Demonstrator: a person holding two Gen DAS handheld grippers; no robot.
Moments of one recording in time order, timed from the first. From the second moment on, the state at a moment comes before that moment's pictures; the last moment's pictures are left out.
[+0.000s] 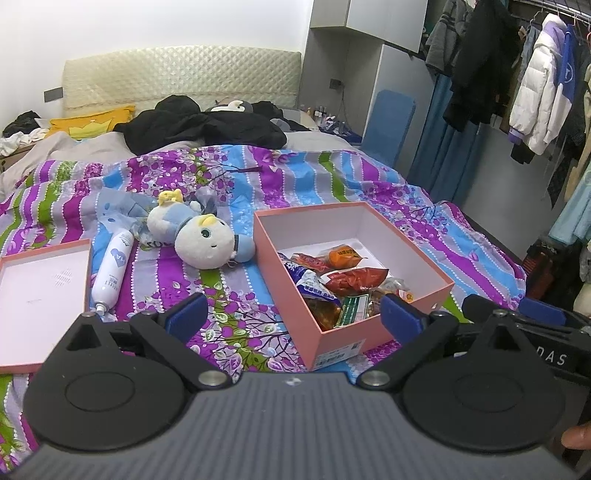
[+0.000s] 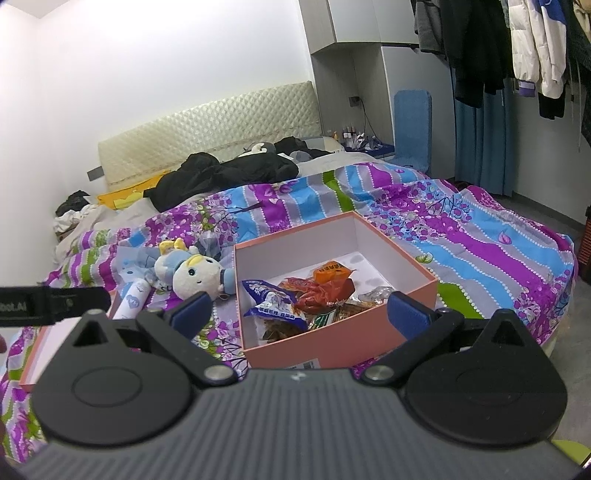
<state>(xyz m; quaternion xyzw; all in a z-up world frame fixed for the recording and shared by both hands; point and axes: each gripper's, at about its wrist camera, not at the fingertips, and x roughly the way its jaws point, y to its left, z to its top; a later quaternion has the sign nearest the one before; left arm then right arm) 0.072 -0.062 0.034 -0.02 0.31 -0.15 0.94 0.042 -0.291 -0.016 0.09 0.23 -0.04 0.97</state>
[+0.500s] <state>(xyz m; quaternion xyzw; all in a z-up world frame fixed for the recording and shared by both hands) 0.072 -0.061 0.037 -0.03 0.31 -0.15 0.94 0.042 -0.292 -0.015 0.09 0.23 -0.04 0.97</state>
